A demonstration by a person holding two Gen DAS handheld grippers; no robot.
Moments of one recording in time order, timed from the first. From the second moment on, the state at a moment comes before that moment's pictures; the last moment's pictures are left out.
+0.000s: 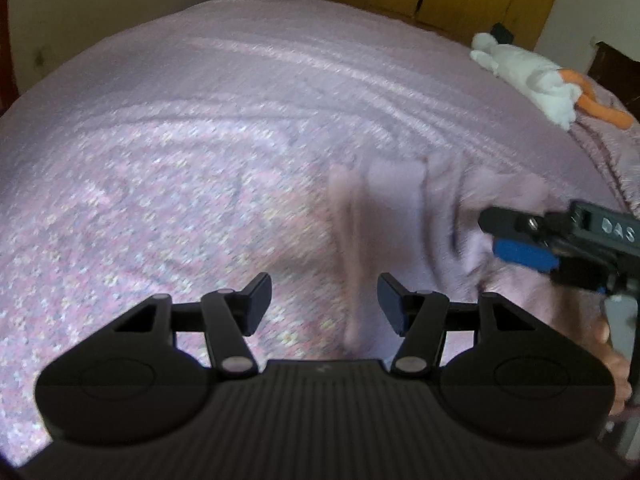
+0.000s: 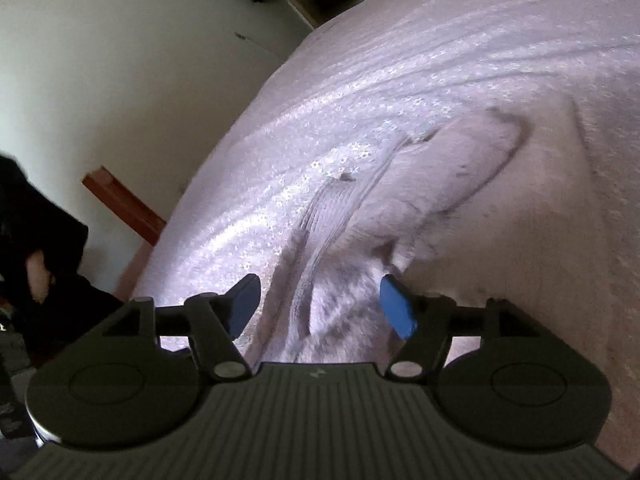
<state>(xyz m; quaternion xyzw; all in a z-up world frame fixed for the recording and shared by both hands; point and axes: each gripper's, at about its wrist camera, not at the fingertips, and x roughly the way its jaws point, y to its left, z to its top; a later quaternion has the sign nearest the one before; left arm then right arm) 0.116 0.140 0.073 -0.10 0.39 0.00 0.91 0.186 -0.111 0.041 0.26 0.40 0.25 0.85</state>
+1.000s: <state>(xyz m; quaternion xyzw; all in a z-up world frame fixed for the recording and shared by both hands) 0.220 0.075 0.032 -0.12 0.37 -0.07 0.92 0.123 -0.245 0.006 0.30 0.35 0.09 0.88</state>
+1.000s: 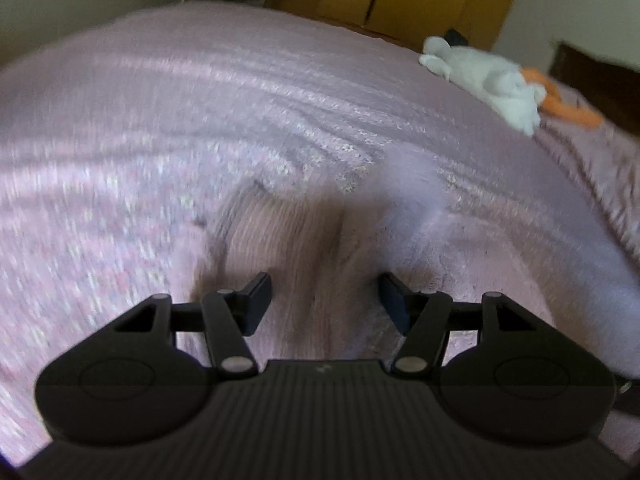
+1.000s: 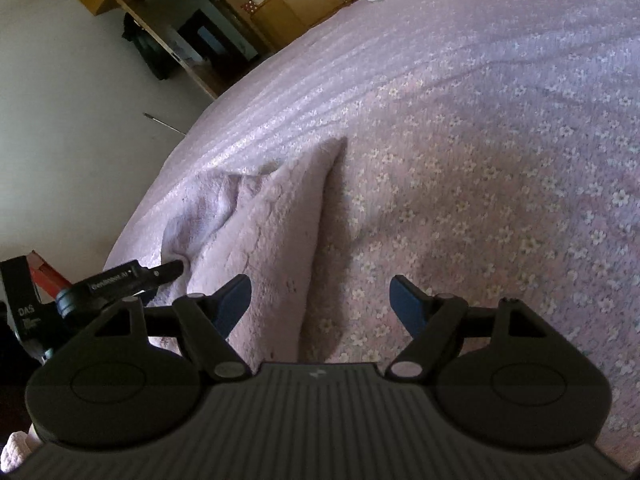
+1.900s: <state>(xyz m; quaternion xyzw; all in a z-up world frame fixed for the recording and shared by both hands) 0.200 0.091 0.068 -0.19 0.32 -0.11 0.92 0.146 -0.193 0.030 0.28 0.30 0.12 0.90</state>
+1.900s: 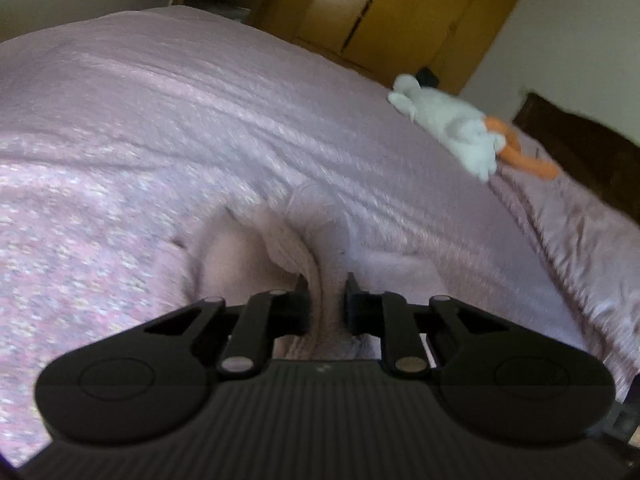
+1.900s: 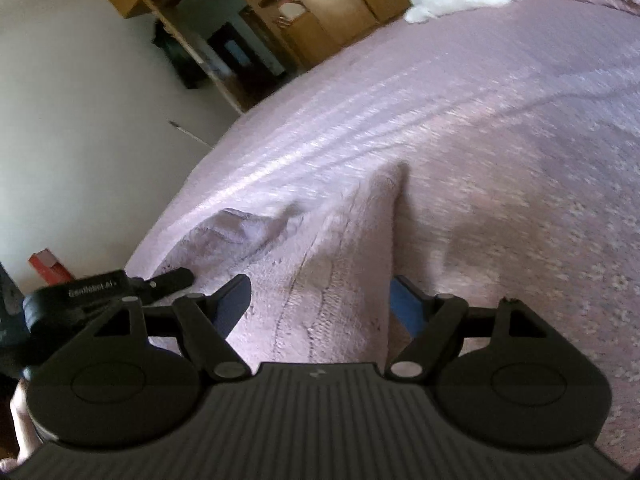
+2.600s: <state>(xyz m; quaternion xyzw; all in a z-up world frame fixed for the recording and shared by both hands) 0.164 0.156 0.041 -0.19 0.37 -0.03 0.91 0.133 -0.154 0.020 0.24 0.34 0.16 0.89</state>
